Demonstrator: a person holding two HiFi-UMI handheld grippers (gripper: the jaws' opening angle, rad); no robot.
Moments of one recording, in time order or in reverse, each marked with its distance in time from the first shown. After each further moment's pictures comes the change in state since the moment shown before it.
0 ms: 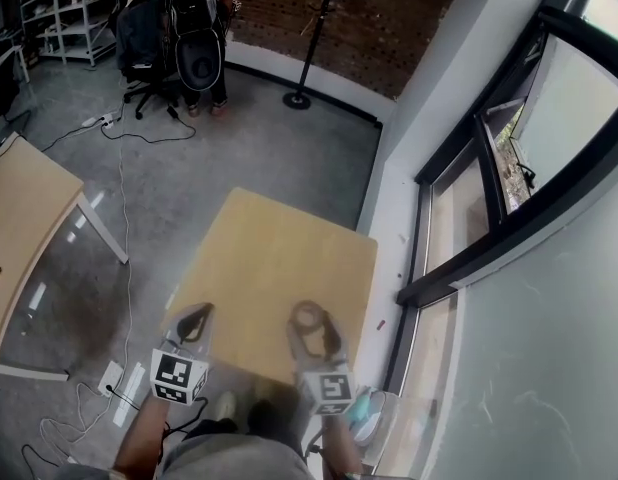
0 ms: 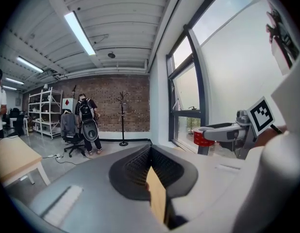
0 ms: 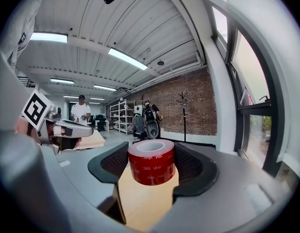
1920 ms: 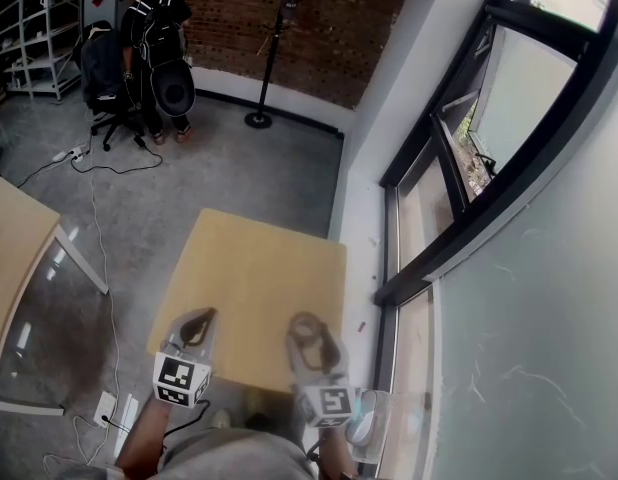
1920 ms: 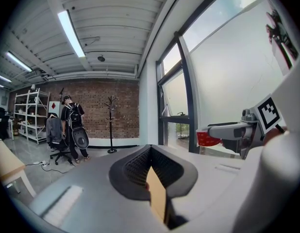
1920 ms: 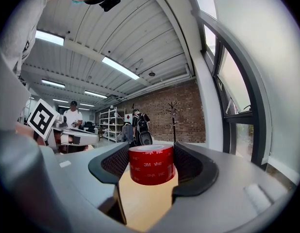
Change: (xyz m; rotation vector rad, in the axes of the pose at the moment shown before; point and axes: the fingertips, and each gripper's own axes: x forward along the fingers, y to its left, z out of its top) left arm 0.024 -0.042 0.033 0.032 -0.067 -0.134; right arm -0.052 -0.023 0.035 0.016 -0.115 -0.128
